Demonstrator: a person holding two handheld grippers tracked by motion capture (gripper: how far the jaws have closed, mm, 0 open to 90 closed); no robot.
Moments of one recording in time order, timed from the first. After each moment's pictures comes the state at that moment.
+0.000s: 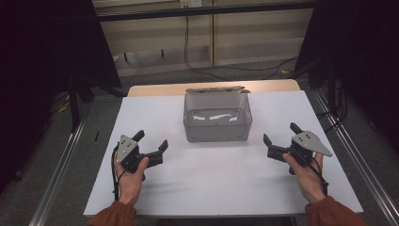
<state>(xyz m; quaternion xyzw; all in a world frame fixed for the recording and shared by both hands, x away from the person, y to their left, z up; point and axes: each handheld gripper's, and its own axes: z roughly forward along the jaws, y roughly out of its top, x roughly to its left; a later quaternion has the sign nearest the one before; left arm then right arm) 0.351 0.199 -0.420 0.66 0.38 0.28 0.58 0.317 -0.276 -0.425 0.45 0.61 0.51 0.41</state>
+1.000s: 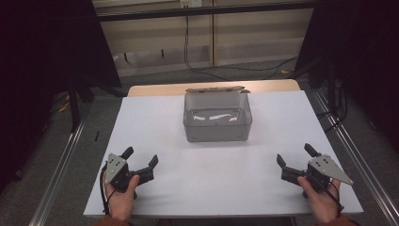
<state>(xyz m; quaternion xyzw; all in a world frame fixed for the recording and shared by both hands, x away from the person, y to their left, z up) 0.309 0.223 -0.431 0.65 0.42 0.30 0.56 0.256 -0.297 -0.442 0.48 0.60 0.49 0.41</state>
